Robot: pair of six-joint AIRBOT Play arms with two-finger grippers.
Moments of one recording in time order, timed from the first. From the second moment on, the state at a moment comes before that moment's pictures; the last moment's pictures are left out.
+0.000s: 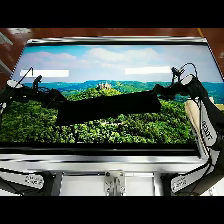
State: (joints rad) left arm 0.24 -1.65 1.28 0.82 -1.22 -1.31; right arm -0.13 -1.77 1.42 -1.04 0.94 1.39
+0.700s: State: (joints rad) left arm 0.19 -1.63 1.30 0.74 -1.33 -1.32; right arm -0.14 -1.86 1.42 -0.90 1.02 1.41
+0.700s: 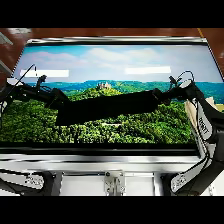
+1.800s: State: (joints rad) left arm -0.60 -1.82 1.30 0.13 -0.57 -1.16; right arm 0.10 -1.07 1.42 -0.97 1.25 1.61
